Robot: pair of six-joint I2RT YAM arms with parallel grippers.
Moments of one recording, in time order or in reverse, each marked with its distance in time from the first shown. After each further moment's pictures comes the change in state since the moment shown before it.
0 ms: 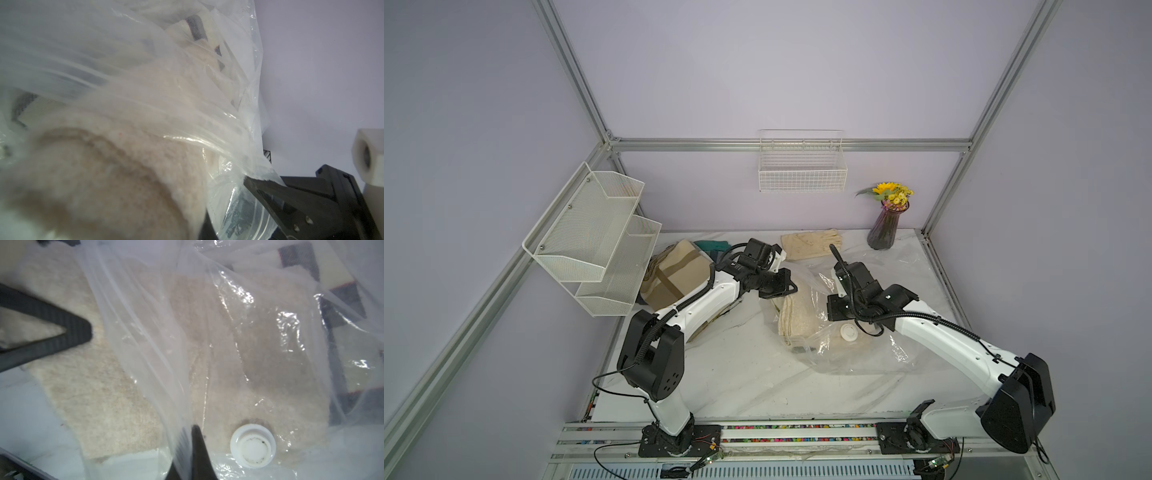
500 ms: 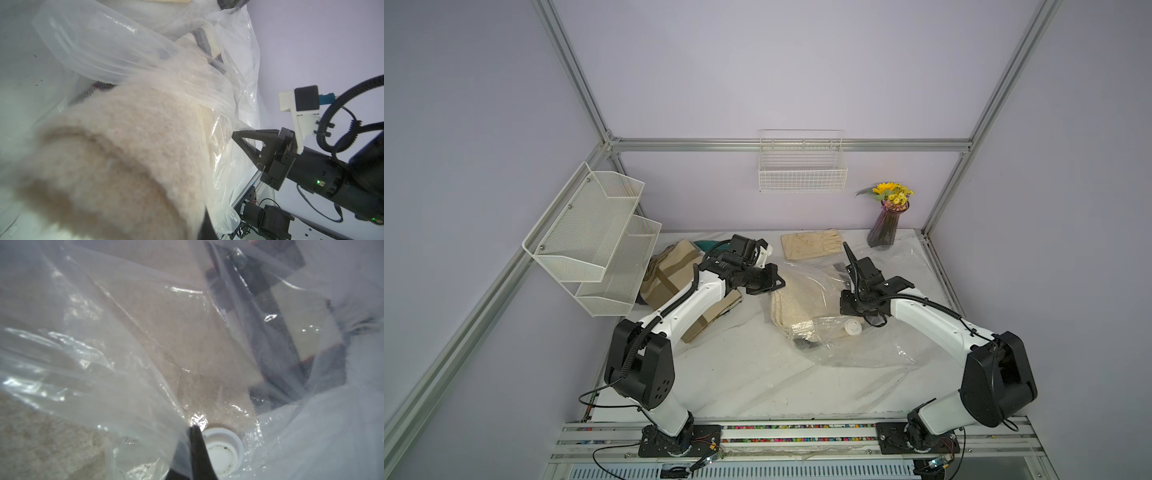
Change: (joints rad) left arm 0.082 -0.072 -0.024 -0.032 0.005 0.037; right arm -0.182 0.132 -0.013 -0.003 0.025 0.024
